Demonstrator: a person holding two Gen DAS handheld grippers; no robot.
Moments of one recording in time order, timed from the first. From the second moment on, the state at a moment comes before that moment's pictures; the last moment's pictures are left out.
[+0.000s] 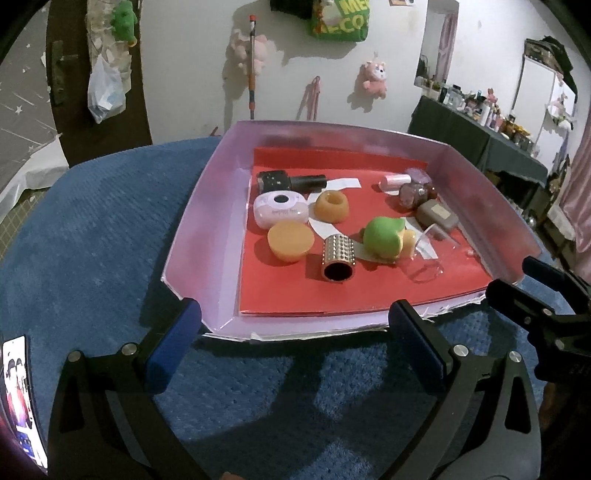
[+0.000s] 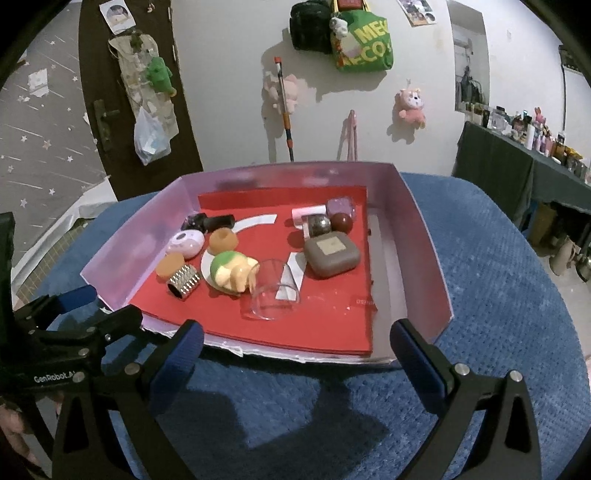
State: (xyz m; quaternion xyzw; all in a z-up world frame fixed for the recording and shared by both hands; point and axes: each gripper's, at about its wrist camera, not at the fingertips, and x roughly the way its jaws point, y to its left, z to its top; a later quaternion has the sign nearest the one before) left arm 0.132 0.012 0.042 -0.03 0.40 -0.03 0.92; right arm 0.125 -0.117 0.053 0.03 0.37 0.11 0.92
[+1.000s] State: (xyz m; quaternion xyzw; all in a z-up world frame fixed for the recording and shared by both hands) left arm 0.133 0.013 0.038 -0.04 0.40 -0.04 0.91; right arm 0.123 -0.118 0.048 0.03 0.38 0.11 0.92
